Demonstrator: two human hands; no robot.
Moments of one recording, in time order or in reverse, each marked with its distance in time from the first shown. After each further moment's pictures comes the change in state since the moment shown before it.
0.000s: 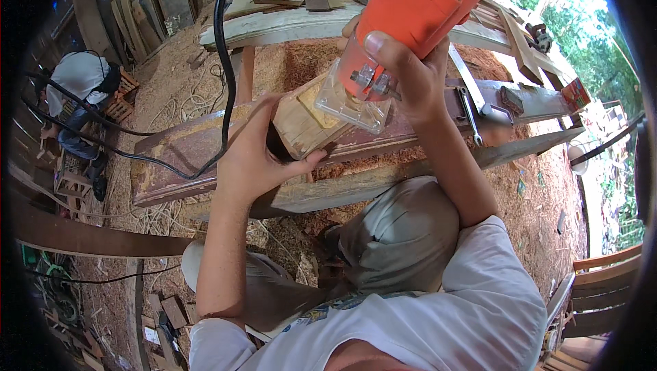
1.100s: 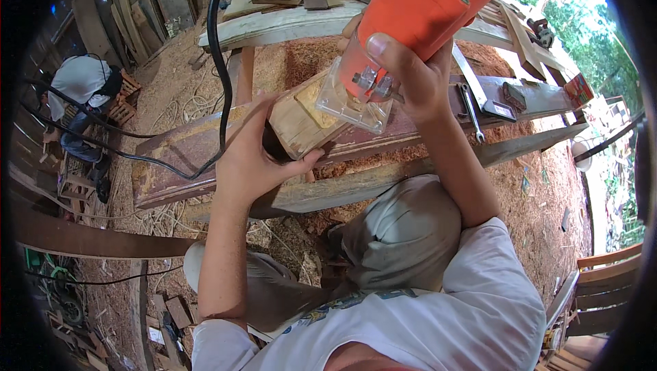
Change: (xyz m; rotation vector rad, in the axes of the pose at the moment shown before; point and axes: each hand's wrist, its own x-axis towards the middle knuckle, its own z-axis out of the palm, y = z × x) left_hand -0.006 -0.006 0.004 0.054 0.017 -0.058; right_hand -0.004 -0.003 0.001 0.054 0.016 -0.045
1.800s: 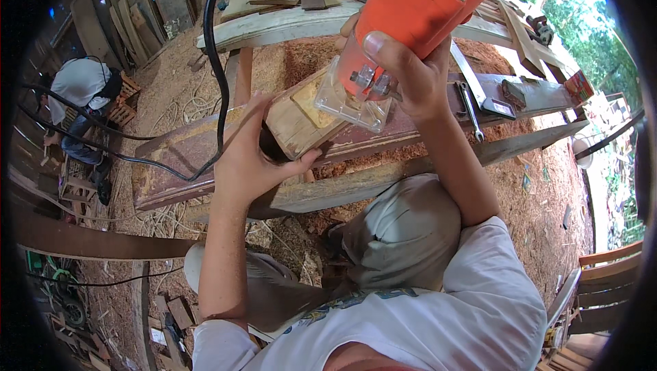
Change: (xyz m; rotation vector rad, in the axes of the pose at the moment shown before) left_hand 0.001 -0.005 0.004 -0.006 0.019 0.031; right_hand -0.002 -0.011 -0.006 -0.159 -0.037 0.171
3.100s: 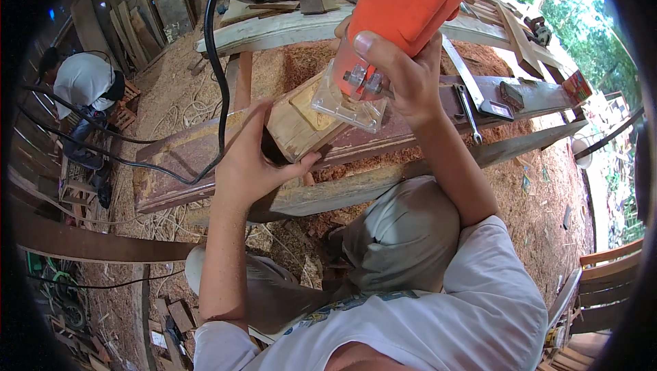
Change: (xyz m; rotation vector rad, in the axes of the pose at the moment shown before) left_hand 0.002 0.003 -0.004 -0.044 -0.057 -0.048; right_hand 0.007 0.007 0.010 0.160 0.093 -0.149
